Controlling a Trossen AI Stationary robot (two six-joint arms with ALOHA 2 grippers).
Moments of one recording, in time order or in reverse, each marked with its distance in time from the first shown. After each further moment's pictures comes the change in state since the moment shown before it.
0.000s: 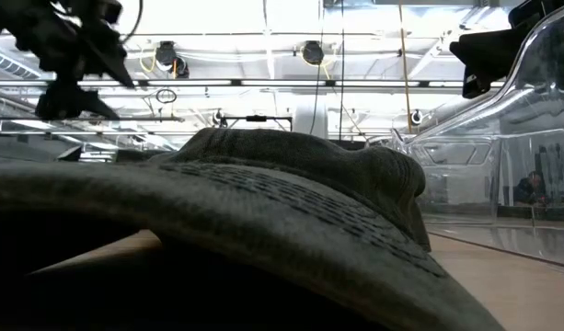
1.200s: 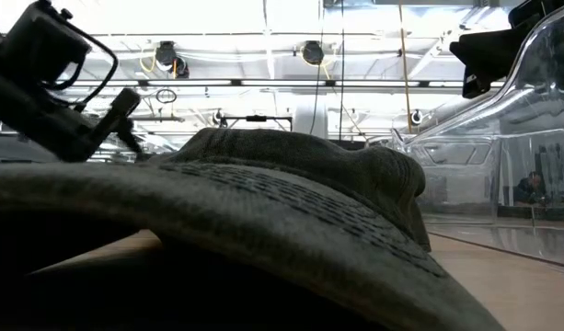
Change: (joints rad) left arm -0.221 0.463 -0.356 0.859 -0.635 -0.672; right arm 0.000 0.000 0.000 0.000 0.000 0.000
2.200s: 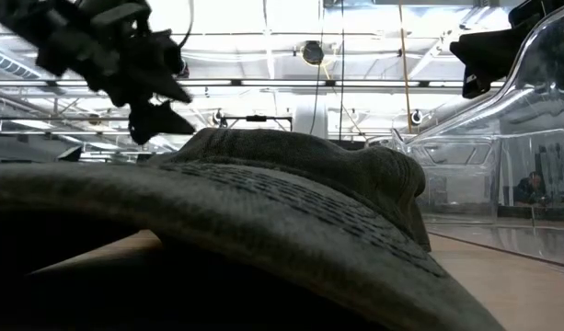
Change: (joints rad) left arm 0.247 -0.032 0.348 -0.332 0.805 1.422; right arm 0.000 0.000 0.000 0.000 0.000 0.000
